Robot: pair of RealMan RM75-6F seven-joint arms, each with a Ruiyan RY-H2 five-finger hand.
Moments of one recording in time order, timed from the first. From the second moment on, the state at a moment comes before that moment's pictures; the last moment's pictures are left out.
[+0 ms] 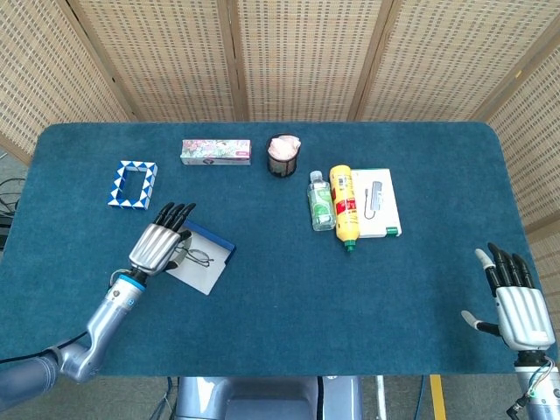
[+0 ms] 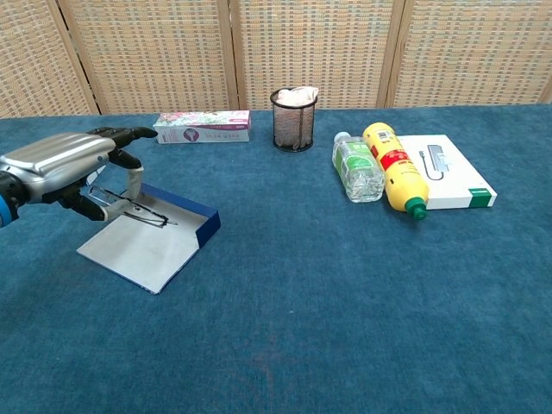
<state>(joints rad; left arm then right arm) -0.61 -1.61 -0.10 -1.17 1.45 1.08 0.11 0.09 -1.13 0.07 -1.62 -1.49 1.45 -0.04</state>
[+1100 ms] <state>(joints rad) -0.68 -1.85 -0.03 -0.69 1.58 1.13 -0.18 0.09 -1.13 0.07 -1.62 -1.48 1.45 -0.04</state>
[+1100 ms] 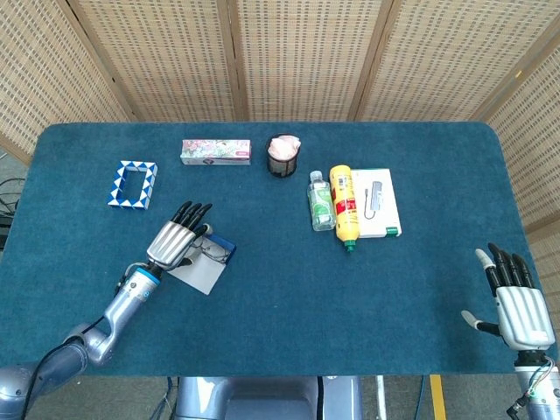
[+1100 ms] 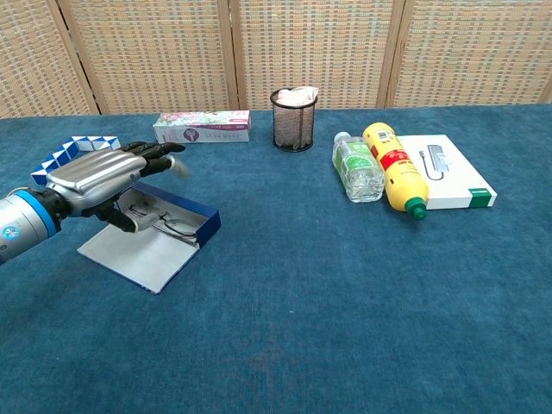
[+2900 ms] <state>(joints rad) -0.52 -1.73 0.09 -0.85 1.65 1.26 -0.19 0.09 -1.12 0.06 -1.63 -1.49 1.45 -0.01</state>
